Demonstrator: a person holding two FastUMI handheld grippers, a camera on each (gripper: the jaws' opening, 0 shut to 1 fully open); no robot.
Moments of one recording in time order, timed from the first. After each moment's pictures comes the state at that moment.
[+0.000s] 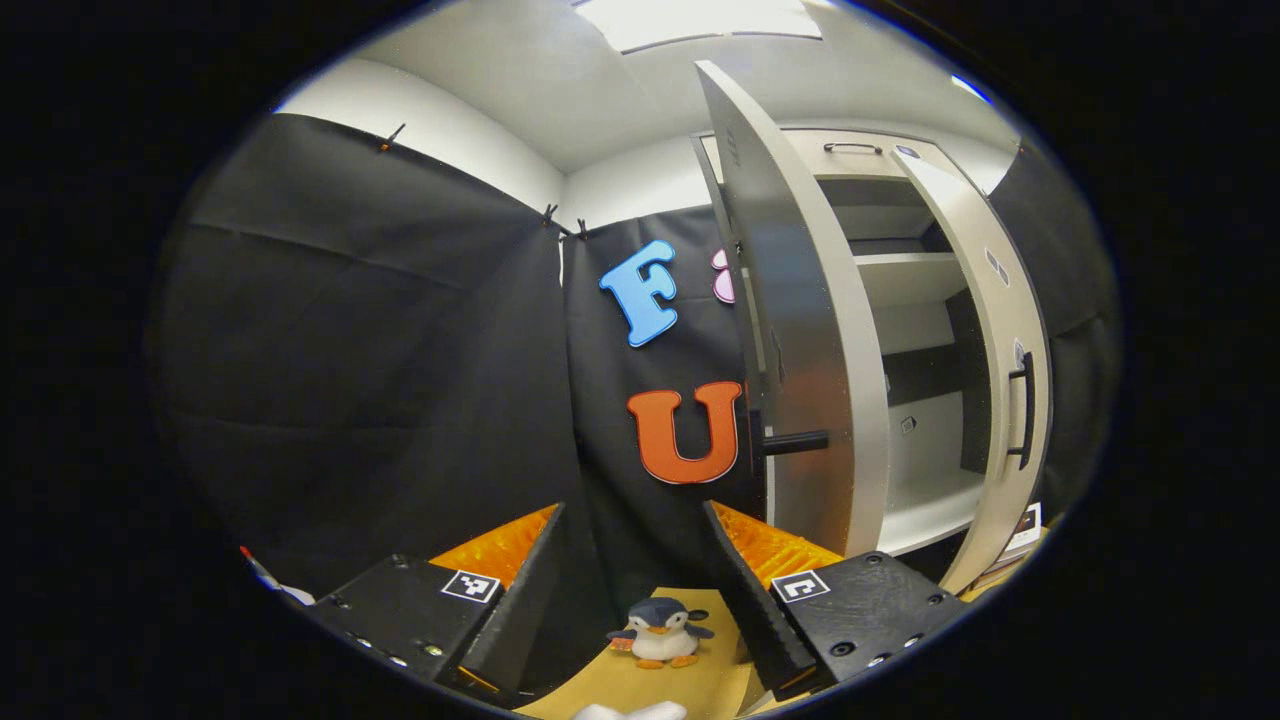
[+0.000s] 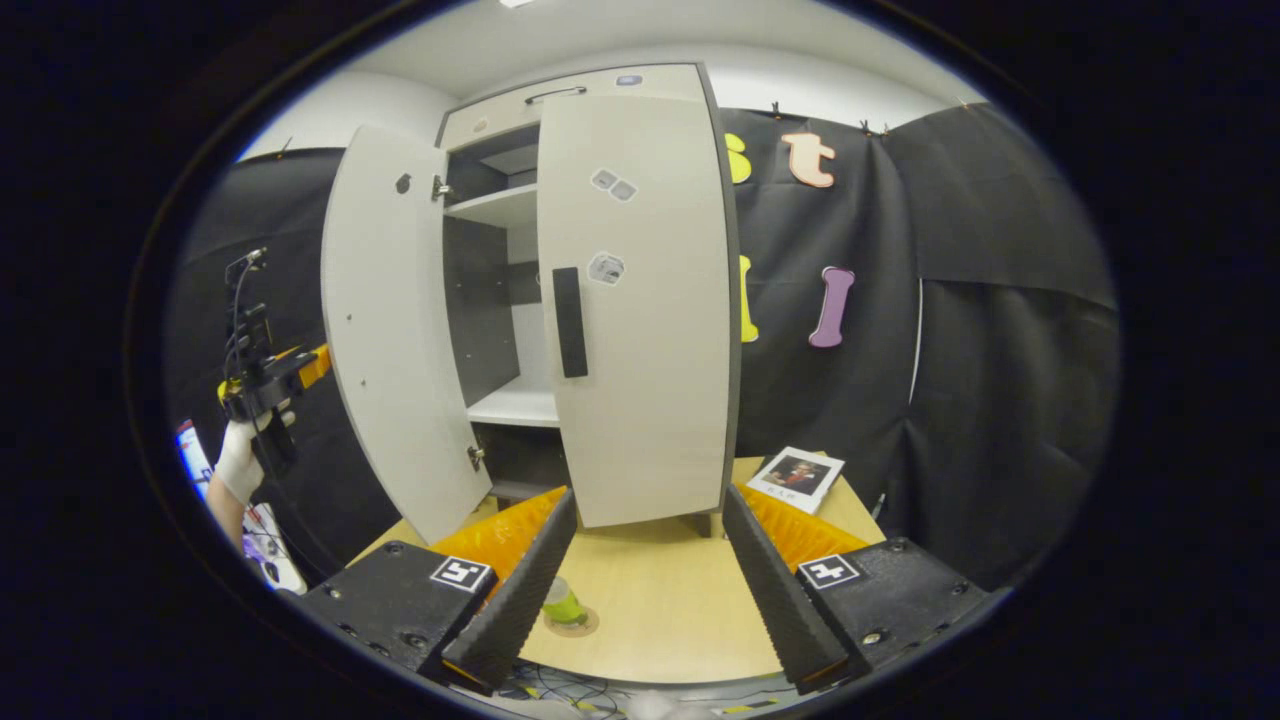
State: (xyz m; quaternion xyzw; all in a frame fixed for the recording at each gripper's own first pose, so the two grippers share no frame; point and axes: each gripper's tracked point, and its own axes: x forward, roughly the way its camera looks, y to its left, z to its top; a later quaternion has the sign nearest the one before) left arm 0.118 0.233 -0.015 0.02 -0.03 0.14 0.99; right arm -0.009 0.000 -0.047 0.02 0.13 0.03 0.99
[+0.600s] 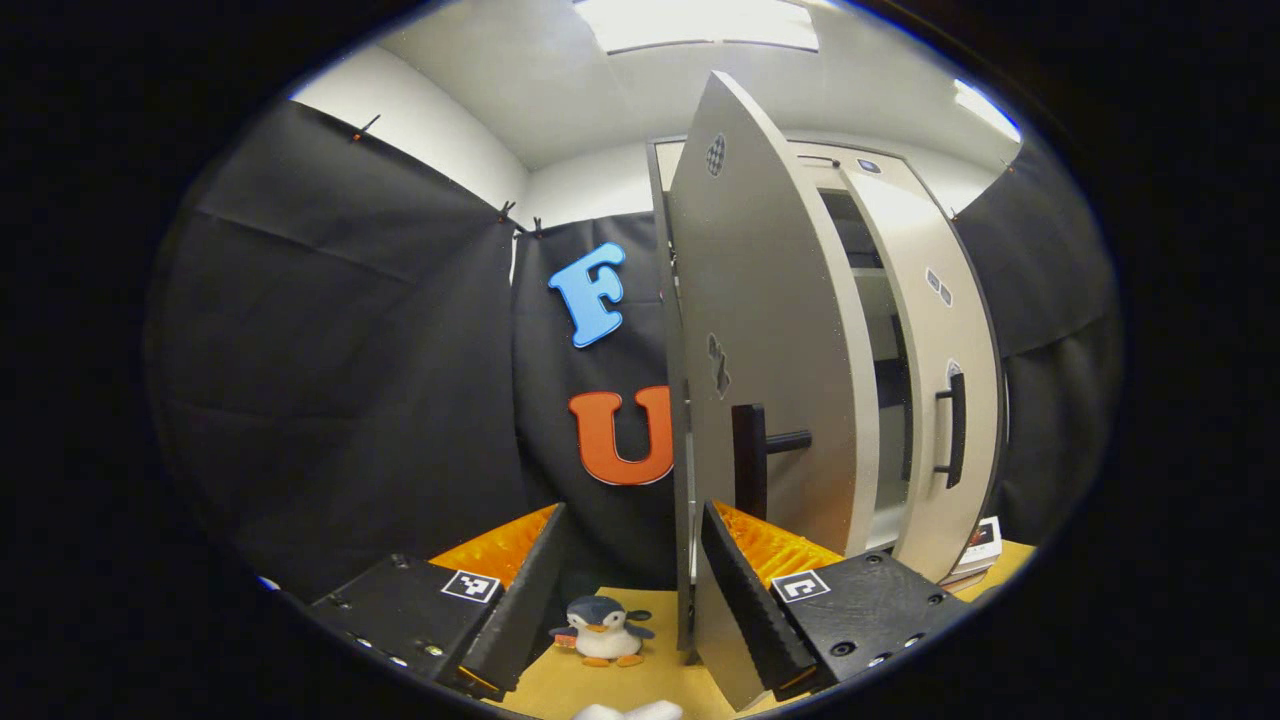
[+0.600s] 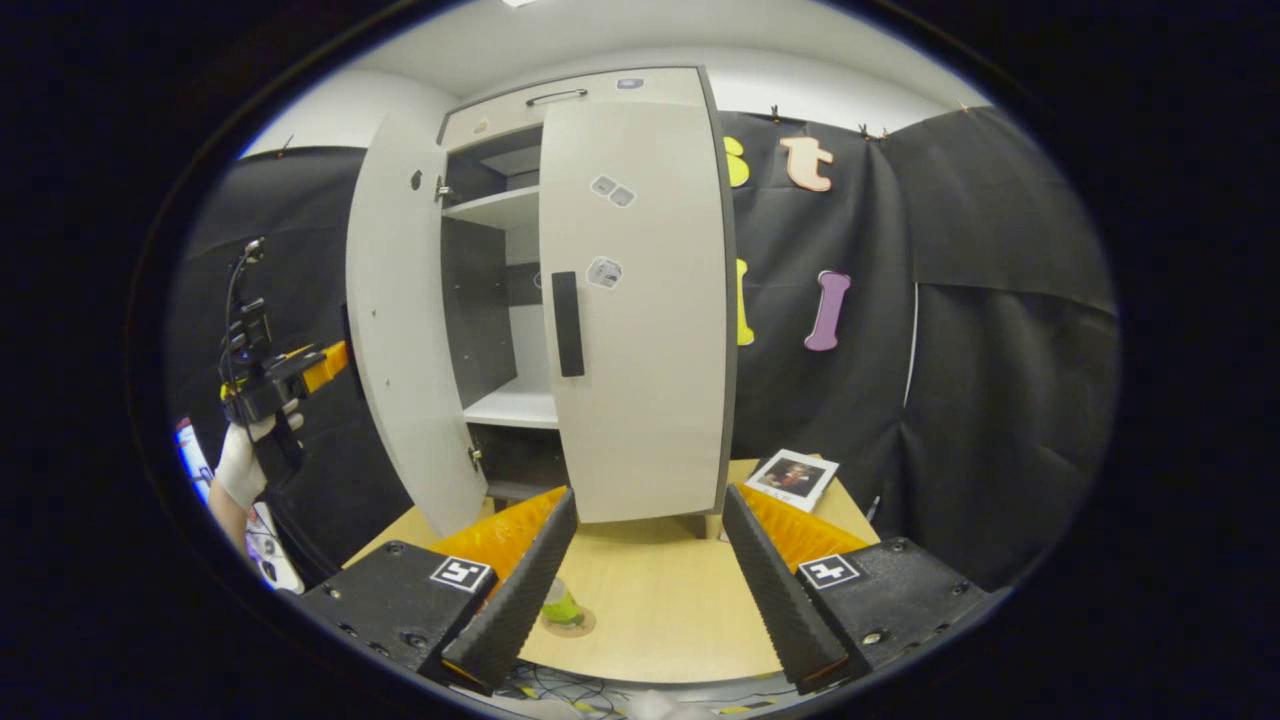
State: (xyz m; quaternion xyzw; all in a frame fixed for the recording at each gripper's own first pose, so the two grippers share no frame) left arm 0.122 0.162 -0.011 0.01 -0.04 0.05 1.00; right arm -0.012 -0.004 -0.045 0.02 0.13 0.02 0.99
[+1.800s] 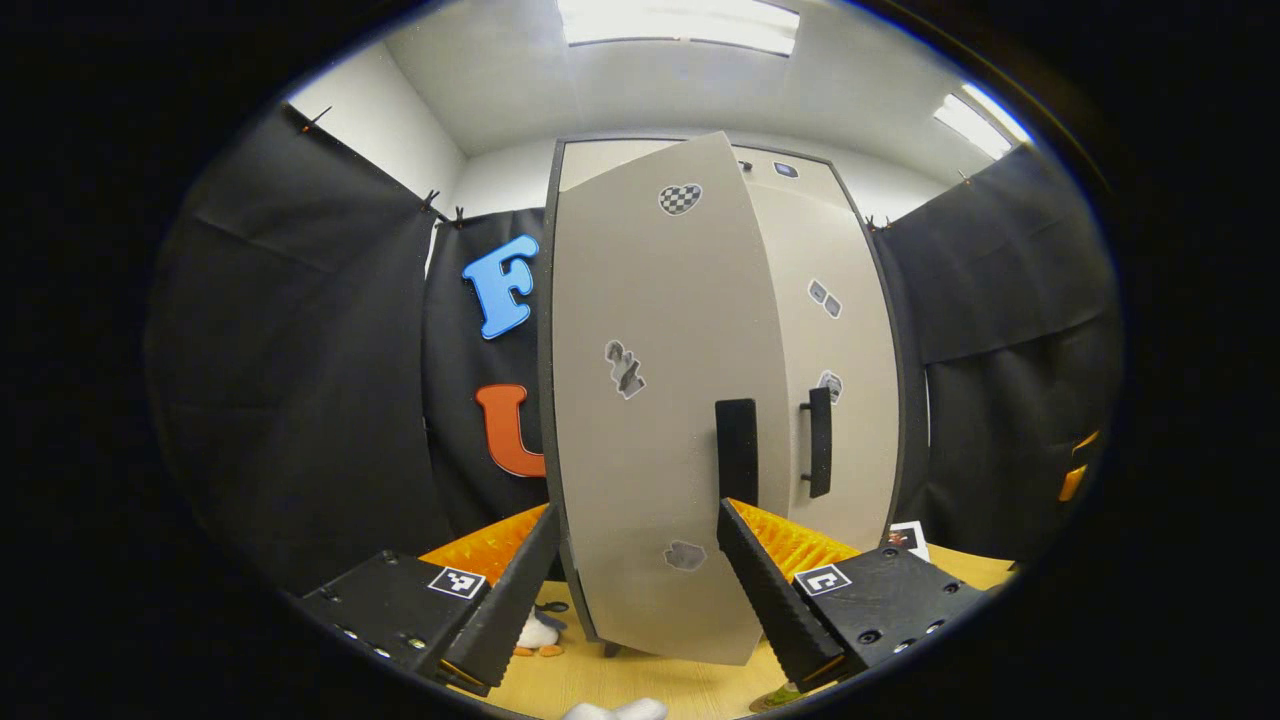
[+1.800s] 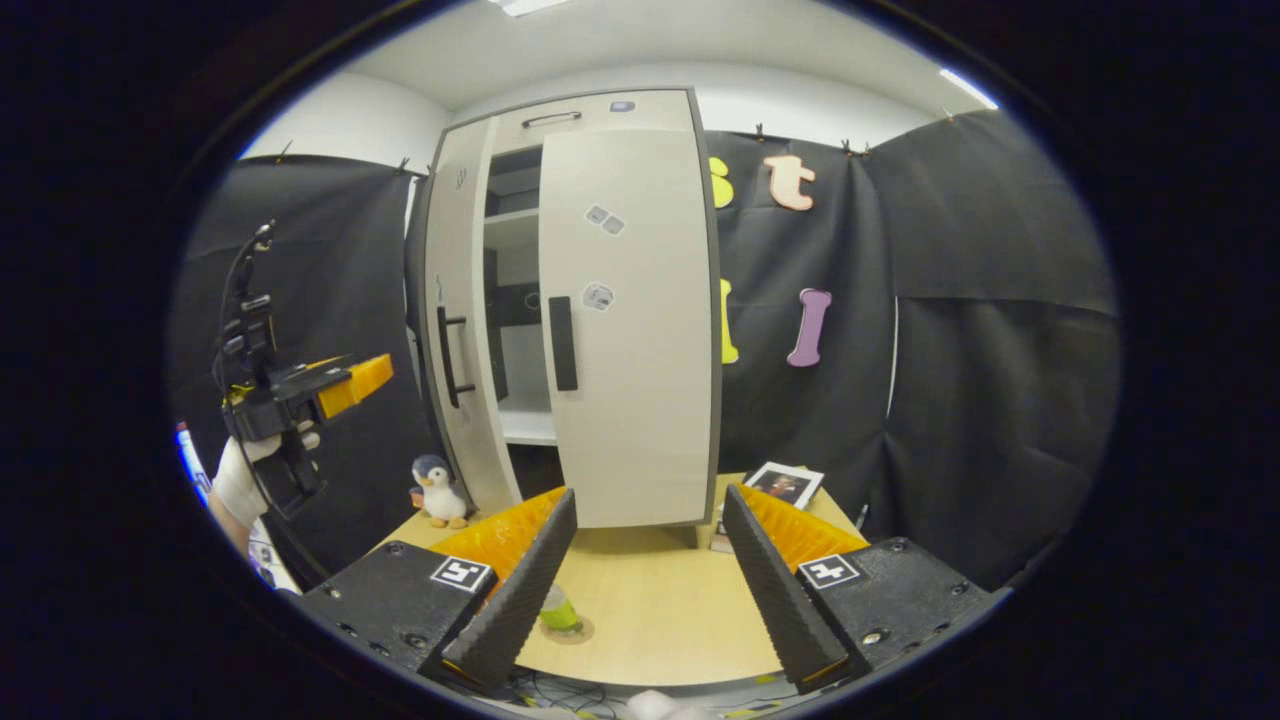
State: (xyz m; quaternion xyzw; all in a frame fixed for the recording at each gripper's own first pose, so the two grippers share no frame) left arm 0.094 0.068 -0.004 0.00 -0.02 -0.06 1.00; right arm -0.030 -0.002 -0.033 0.02 0.09 0.00 1.00
